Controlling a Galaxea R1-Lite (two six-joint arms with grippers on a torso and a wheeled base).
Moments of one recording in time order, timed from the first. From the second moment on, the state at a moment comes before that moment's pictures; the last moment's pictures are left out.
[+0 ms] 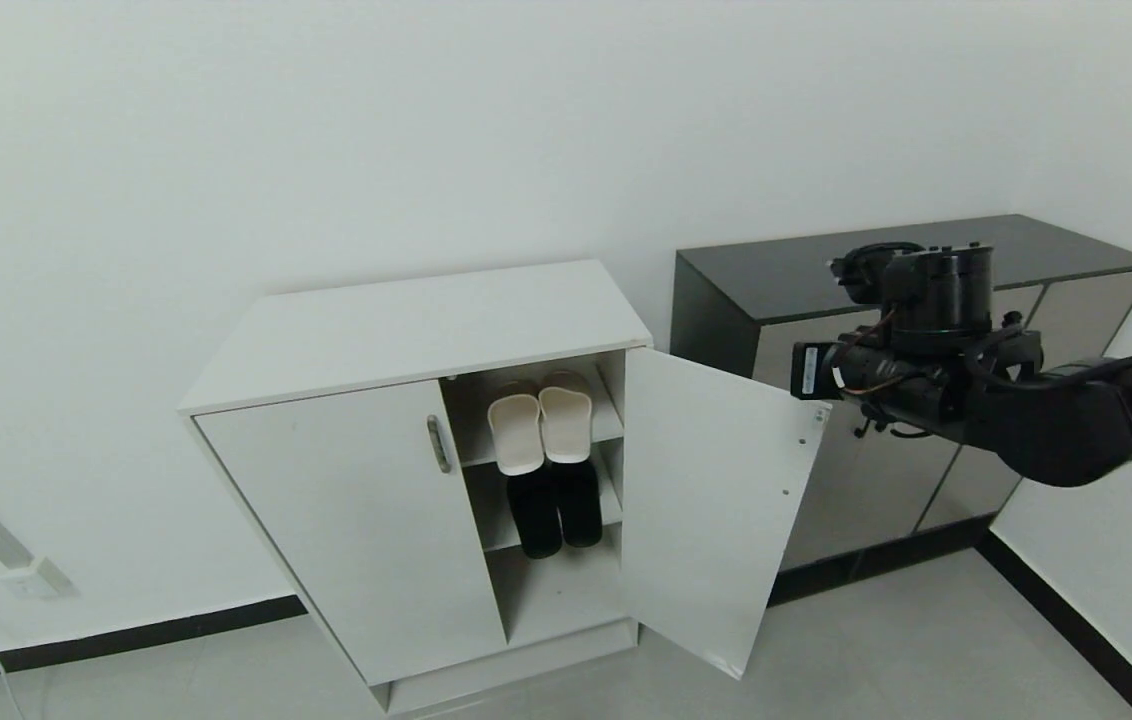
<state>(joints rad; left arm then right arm) 0.00 0.00 0.00 0.00 0.00 0.00 0.41 1.90 -1.21 -0.42 -0.24 0.14</state>
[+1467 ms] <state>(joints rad) 0.00 0.00 0.00 0.00 0.00 0.00 0.32 2.17 -1.39 -0.41 -0.20 0.16</state>
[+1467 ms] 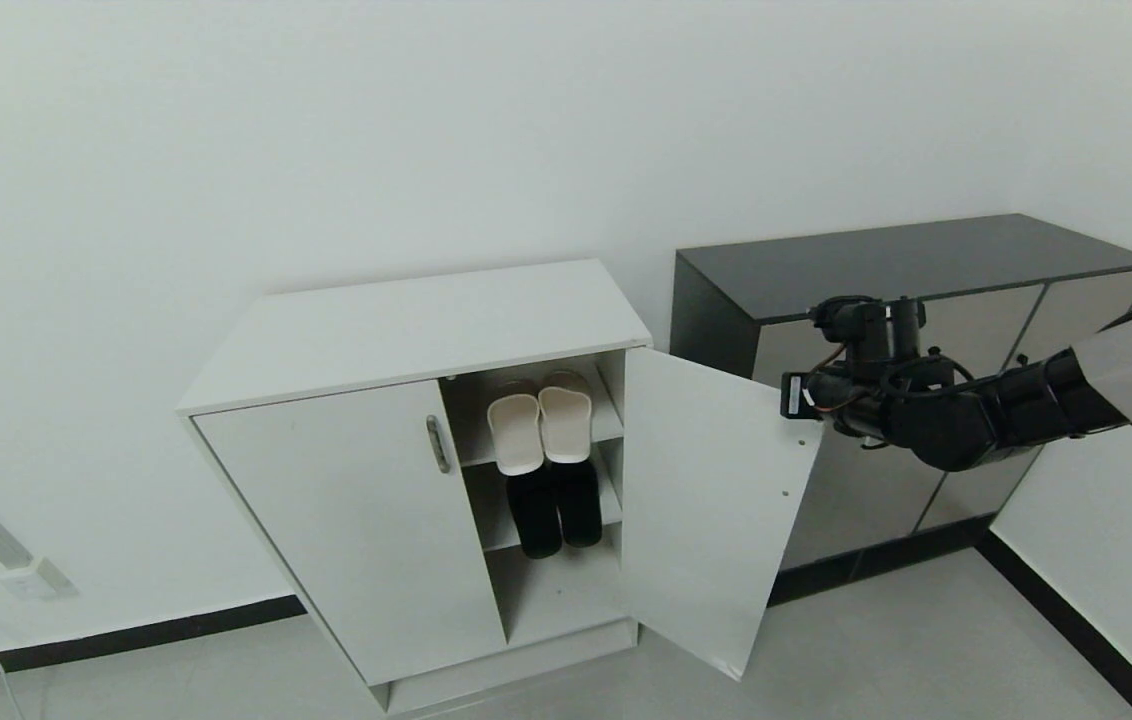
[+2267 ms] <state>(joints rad) 0.00 0.00 0.00 0.00 0.00 0.00 0.61 1.96 -1.12 -0.42 -0.19 0.19</state>
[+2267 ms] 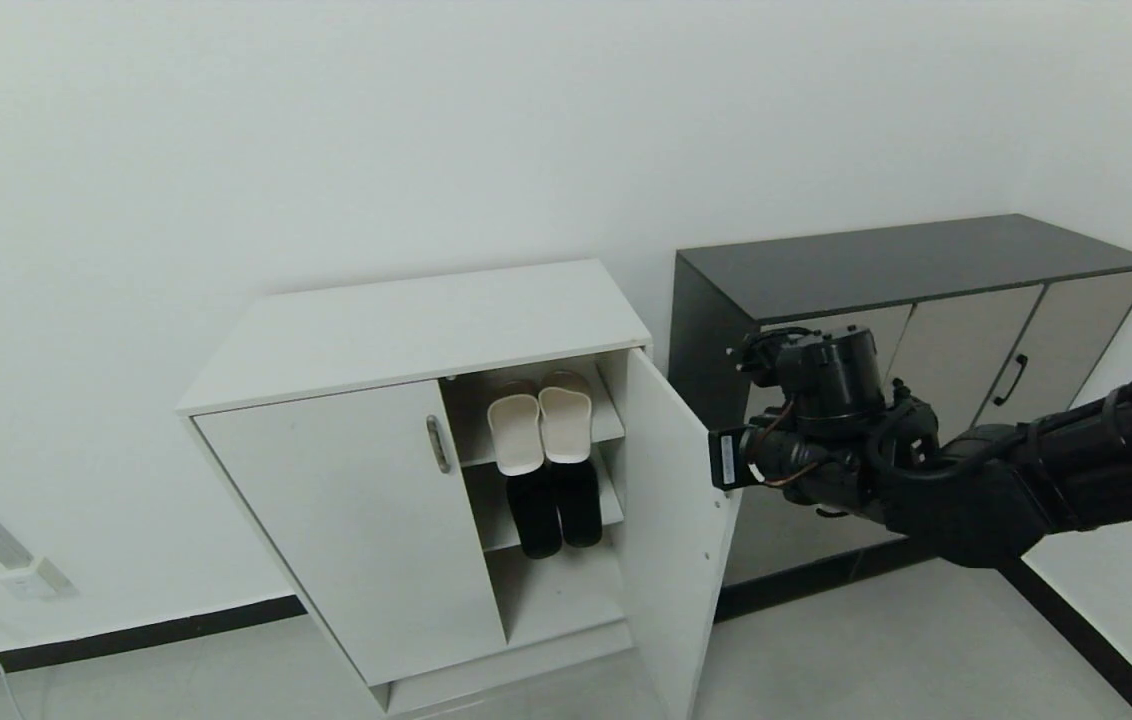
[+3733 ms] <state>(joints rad) 0.00 0.00 0.00 0.00 0.00 0.00 0.68 1.90 -0.98 -0.60 -0.22 0.07</state>
